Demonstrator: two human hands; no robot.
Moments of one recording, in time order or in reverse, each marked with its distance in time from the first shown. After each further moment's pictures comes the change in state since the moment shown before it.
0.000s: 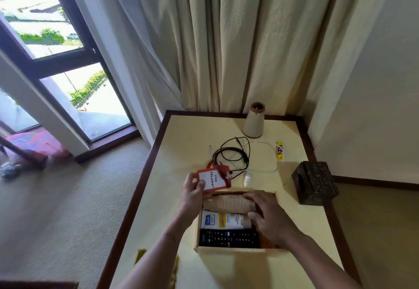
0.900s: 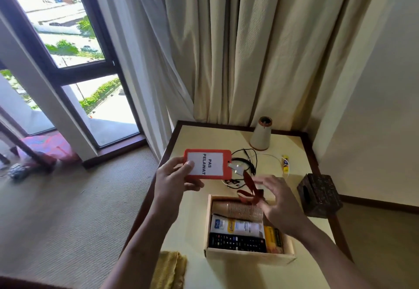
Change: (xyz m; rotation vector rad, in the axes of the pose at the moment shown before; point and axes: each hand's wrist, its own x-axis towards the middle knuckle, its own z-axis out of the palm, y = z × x) left_hand -0.086 0.120 -0.064 -0.125 0.036 0.236; right_hand -0.015 -0.100 -0.068 0.302 0.193 -0.001
